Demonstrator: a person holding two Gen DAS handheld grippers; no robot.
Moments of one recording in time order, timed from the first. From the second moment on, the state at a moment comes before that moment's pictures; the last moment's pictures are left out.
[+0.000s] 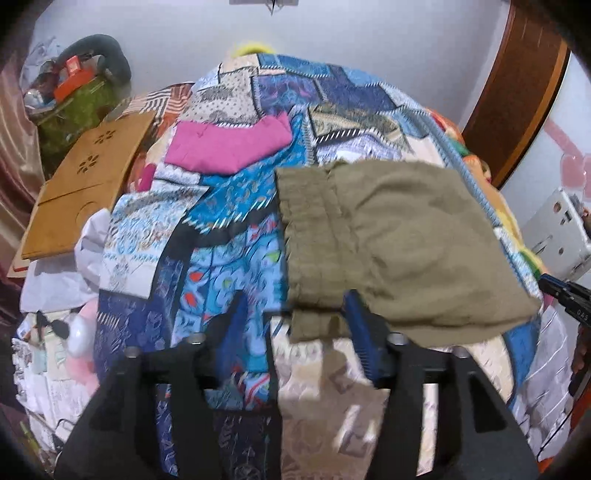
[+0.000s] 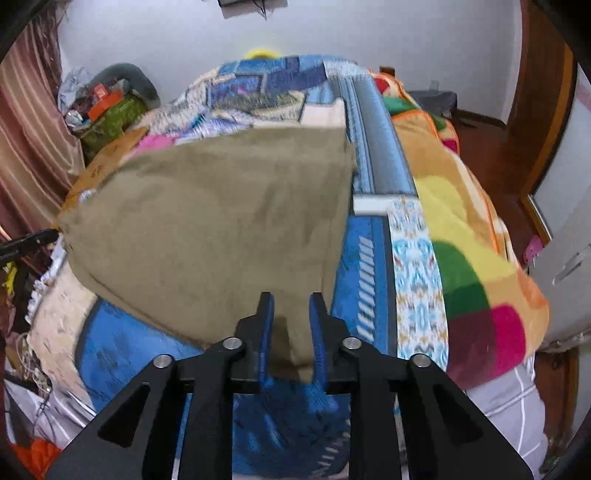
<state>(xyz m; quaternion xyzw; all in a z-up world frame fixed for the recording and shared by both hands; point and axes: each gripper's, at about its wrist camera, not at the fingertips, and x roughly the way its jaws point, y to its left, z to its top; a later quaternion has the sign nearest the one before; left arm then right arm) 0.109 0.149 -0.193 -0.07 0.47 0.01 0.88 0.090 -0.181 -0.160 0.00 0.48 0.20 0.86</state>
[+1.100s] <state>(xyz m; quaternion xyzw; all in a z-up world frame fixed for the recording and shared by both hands) 0.110 0.124 -0.169 -0.06 0.44 -0.04 0.89 0.098 -0.062 -0.175 -0.04 0.47 0.31 0.83</state>
